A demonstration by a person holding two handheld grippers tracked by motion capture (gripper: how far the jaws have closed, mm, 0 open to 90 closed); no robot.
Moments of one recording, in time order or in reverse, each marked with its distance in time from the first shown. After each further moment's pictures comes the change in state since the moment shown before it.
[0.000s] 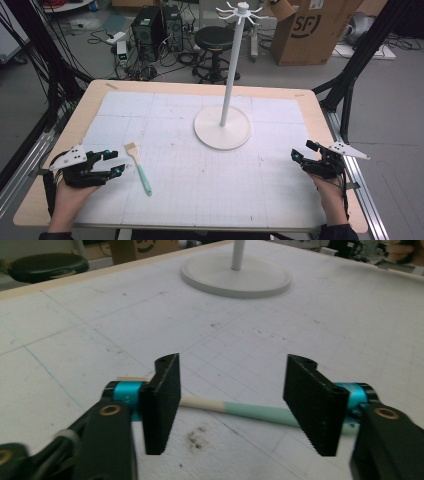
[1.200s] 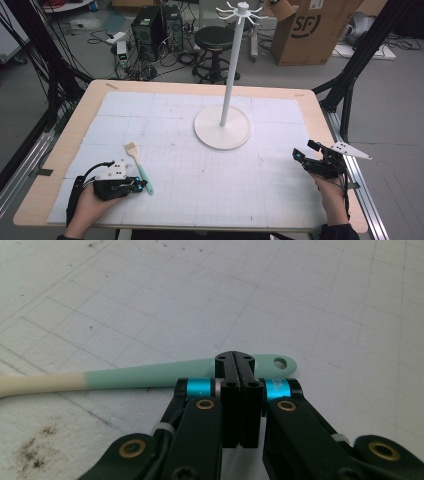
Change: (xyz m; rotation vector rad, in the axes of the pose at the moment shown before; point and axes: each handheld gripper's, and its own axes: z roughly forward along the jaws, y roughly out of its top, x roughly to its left) left arm -0.046 -0.006 0.057 0.314 -0.158 0.117; right arm -0.003 0.000 -0.002 -0.006 -0.005 0.015
